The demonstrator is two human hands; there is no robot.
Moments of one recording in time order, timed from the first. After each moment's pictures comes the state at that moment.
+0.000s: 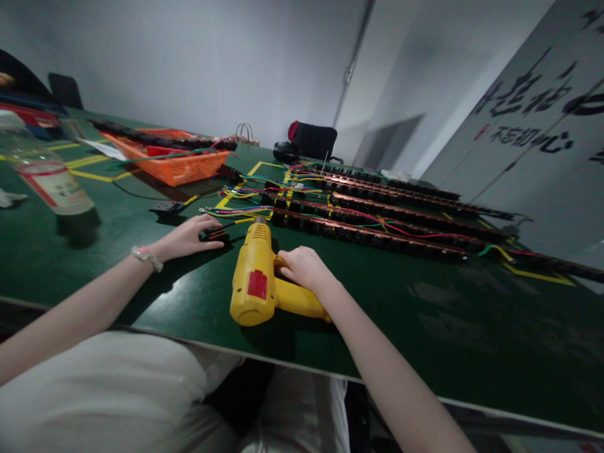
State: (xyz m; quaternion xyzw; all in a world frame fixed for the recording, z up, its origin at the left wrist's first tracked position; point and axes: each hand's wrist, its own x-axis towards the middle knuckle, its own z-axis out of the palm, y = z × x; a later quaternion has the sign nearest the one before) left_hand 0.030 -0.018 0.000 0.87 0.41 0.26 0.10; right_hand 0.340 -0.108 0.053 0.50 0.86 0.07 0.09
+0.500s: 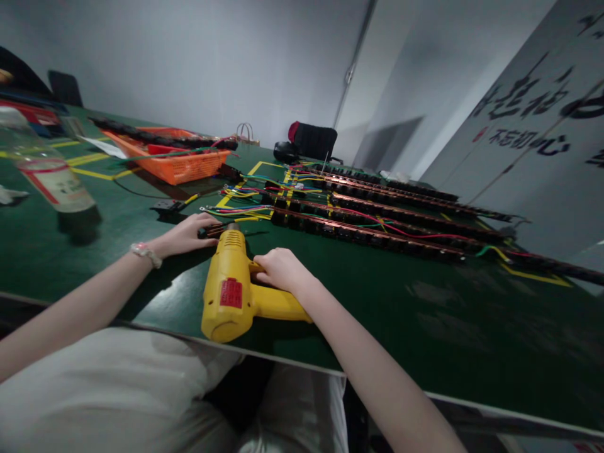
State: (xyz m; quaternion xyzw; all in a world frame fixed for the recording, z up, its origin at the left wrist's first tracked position) left_hand 0.025 -0.011 -0.002 0.87 0.40 0.27 0.11; right_hand 0.298 -0.111 0.053 0.43 0.90 0.04 0.08
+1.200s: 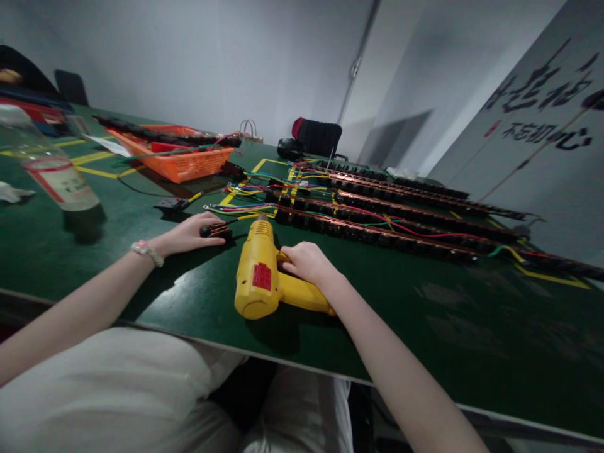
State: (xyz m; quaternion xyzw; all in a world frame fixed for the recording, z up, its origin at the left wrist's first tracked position) left_hand 0.025 -0.016 0.004 0.86 0.41 0.27 0.15; right_hand 0.340 -0.095 0.049 0.48 0.87 0.07 0.08
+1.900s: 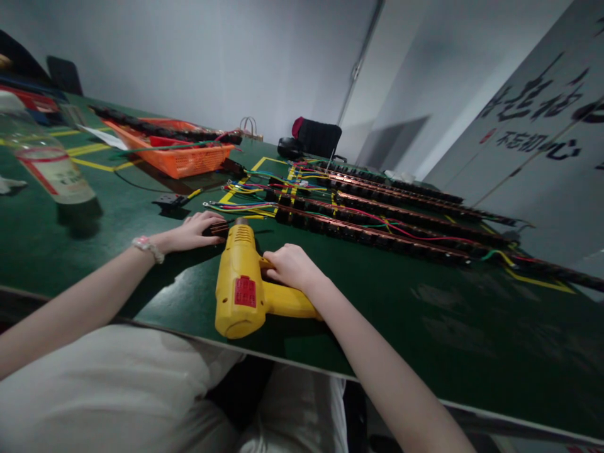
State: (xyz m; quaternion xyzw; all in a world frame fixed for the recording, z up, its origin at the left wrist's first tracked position) left_hand 0.026 -0.011 -0.008 0.84 0.49 0.18 0.14; right_hand 0.307 -0.106 0.053 0.43 0.90 0.07 0.09
